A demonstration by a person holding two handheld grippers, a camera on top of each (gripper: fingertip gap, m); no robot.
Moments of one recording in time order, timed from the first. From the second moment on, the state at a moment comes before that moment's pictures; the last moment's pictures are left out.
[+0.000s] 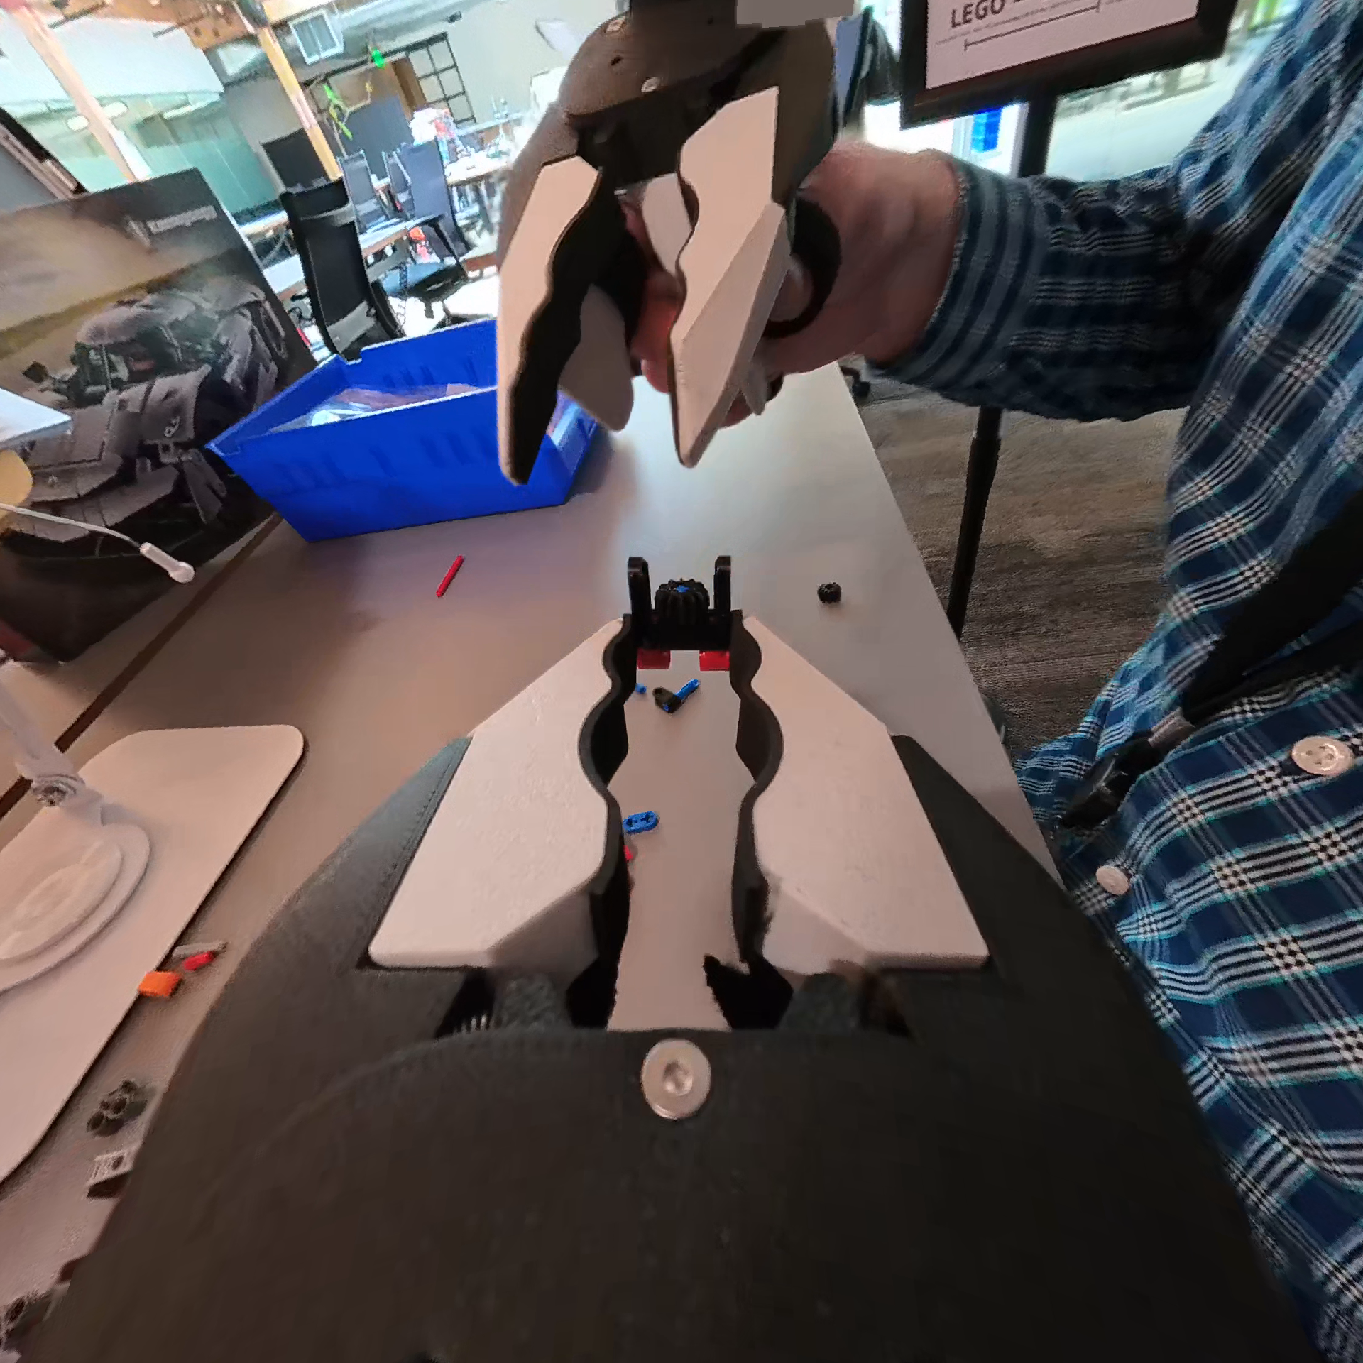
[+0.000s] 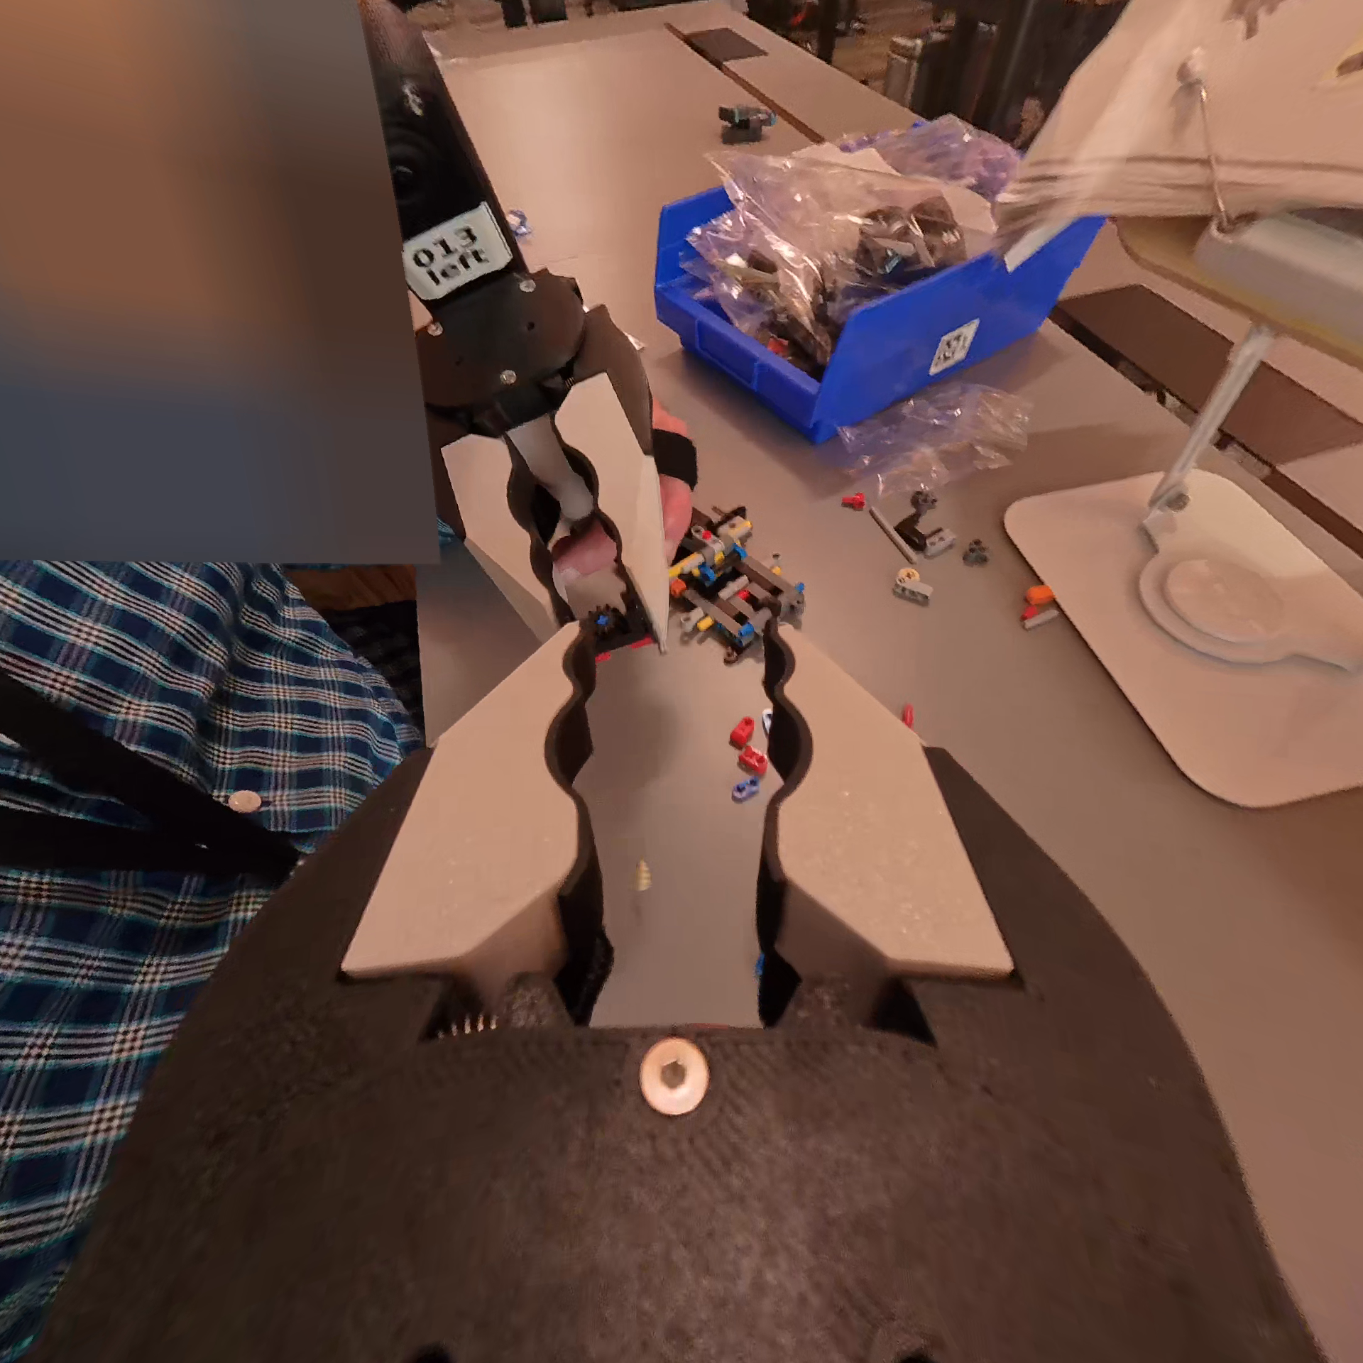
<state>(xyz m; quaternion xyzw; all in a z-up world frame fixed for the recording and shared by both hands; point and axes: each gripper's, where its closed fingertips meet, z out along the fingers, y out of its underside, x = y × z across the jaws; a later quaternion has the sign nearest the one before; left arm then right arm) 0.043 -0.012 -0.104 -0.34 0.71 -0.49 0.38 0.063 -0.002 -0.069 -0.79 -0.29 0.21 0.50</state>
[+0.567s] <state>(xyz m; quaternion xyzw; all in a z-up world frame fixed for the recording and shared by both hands) 0.059 -0.004 -0.209 -0.52 0.75 -0.30 0.27 0.192 -0.100 -0.166 -0.90 -0.06 0.09 0.42</state>
